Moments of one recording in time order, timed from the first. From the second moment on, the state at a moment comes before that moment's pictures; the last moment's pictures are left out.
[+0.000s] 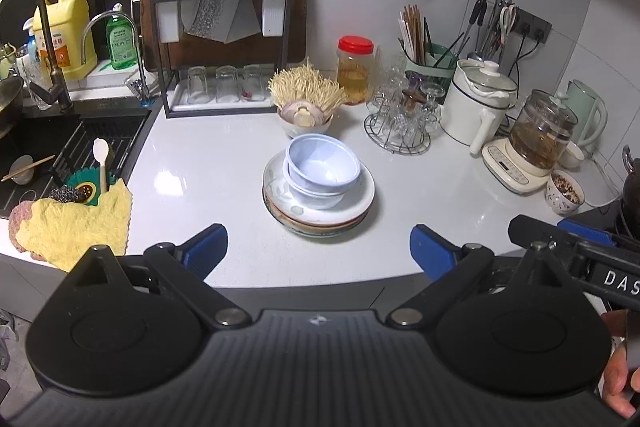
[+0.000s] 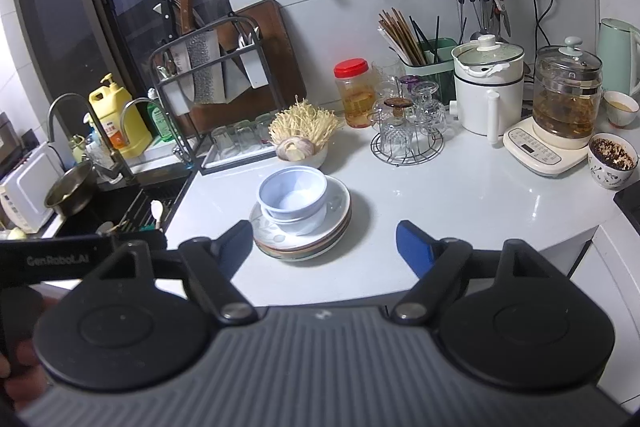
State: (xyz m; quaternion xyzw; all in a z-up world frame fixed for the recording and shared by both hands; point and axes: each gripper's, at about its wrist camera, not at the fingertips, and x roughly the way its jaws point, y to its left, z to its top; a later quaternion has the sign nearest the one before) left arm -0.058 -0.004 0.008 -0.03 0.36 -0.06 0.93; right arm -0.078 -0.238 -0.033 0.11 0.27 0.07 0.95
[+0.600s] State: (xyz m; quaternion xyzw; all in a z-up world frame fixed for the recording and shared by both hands) left arm -0.049 0.002 0.009 -0.03 0.36 -0.09 0.93; right arm -0.083 -0.229 -0.028 0.11 0.26 0.04 0.96
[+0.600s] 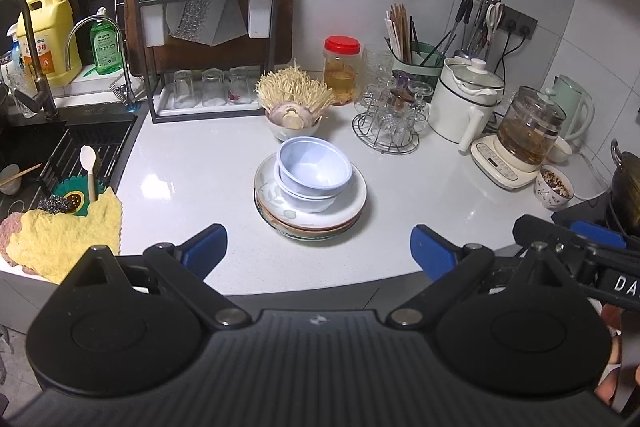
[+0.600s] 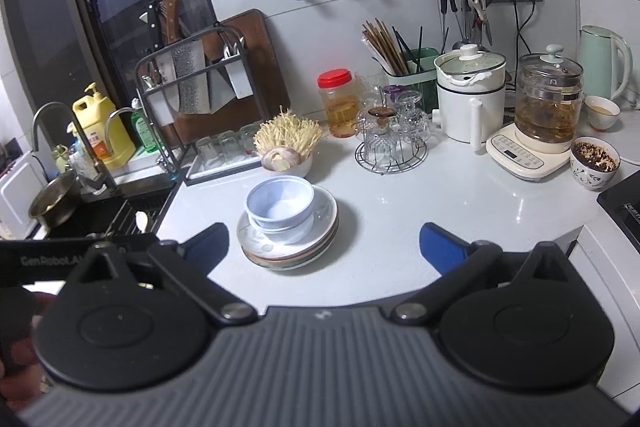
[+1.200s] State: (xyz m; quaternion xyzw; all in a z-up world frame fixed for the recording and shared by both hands) left arm -0.042 0.011 0.006 -0.02 0.36 -0.09 0.93; right arm -0.081 -0.218 -0.024 0.12 0.26 0.04 0.96
